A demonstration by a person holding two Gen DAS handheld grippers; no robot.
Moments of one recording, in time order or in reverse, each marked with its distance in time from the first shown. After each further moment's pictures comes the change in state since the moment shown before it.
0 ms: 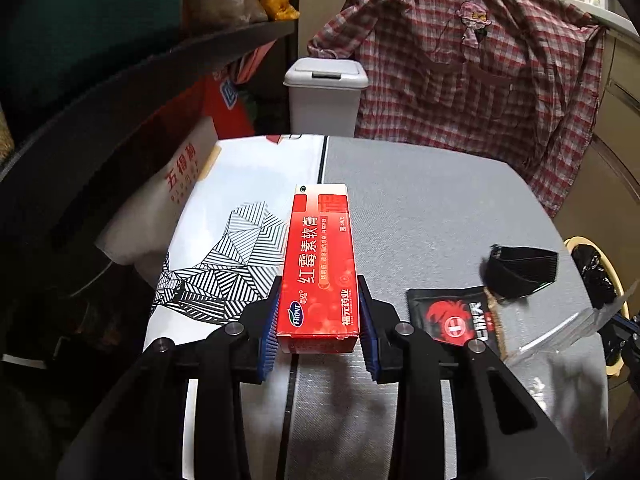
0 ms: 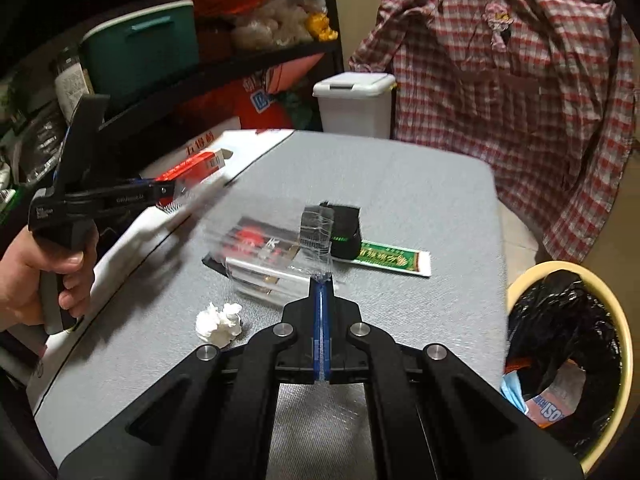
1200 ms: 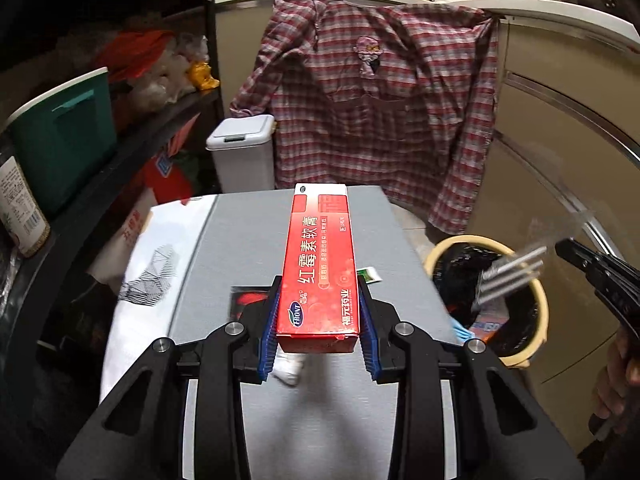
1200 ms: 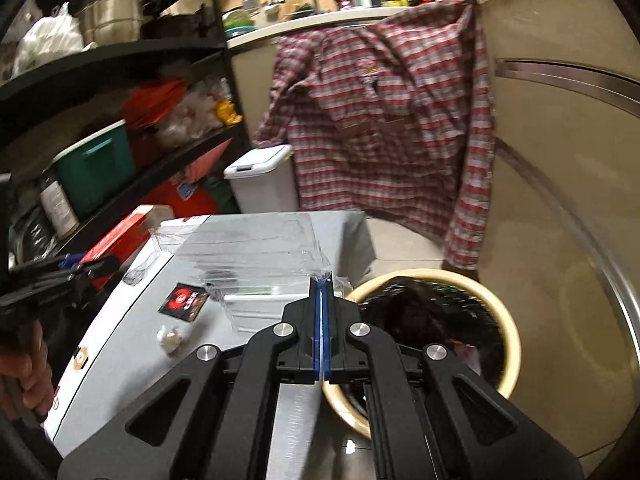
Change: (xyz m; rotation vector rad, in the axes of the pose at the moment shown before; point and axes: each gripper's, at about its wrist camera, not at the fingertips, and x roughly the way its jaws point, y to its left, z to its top) left arm -0.147 -0.172 -0.016 0.116 -0.111 -0.085; right arm -0.168 -0.111 -0.018 0.214 -0.209 -0.221
